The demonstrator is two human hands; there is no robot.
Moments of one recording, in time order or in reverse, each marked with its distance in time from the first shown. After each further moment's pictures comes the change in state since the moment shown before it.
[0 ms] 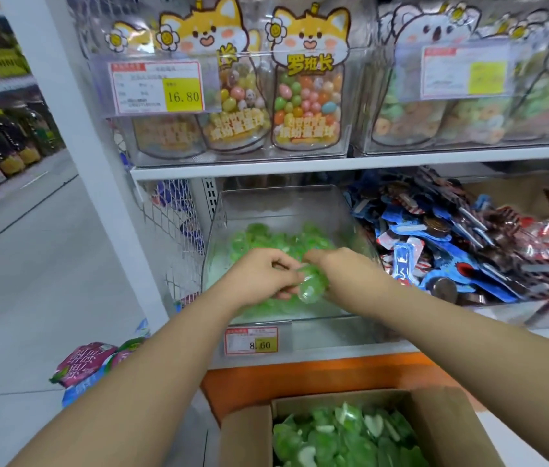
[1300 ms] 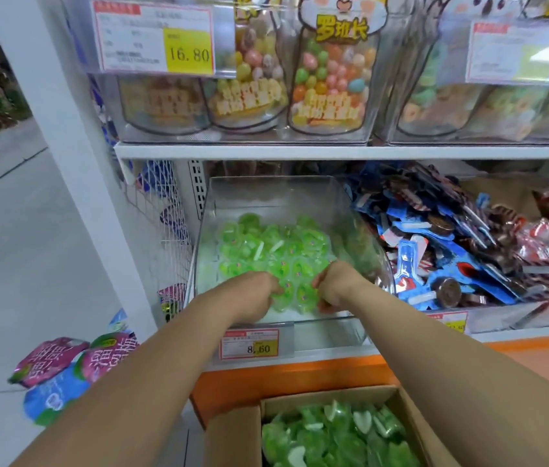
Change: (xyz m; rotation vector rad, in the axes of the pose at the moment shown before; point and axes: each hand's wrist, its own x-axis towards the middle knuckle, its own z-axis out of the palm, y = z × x) left_hand 0.058 -0.073 -0.015 1.039 -0.246 0.098; right_hand 0.031 0.004 0.038 0.696 -0.253 0.746
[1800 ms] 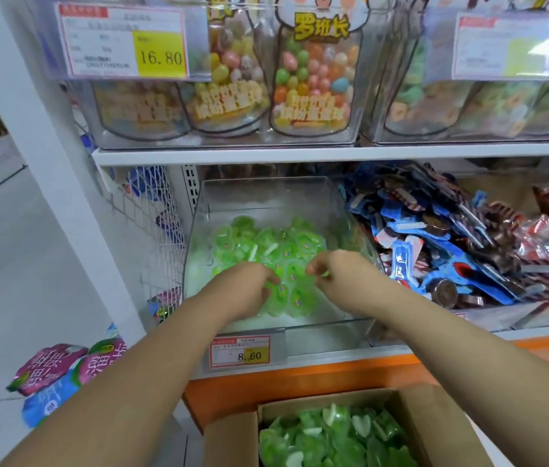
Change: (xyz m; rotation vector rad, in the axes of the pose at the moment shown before) left_hand -0.003 0.003 -0.011 -0.046 0.177 -0.032; right_hand -0.039 -0.004 -0.024 -0.371 0.154 -0.403
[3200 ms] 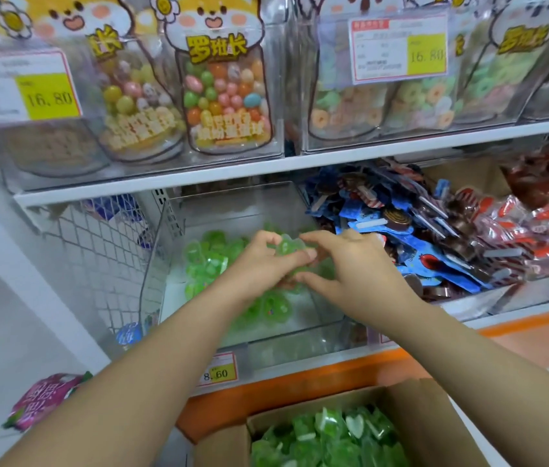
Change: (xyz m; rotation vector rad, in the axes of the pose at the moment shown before) left_hand 0.011 0.108 -0.034 -1.115 0.090 -0.119; right_hand -0.027 0.045 -0.025 -0.045 0.498 -0.294
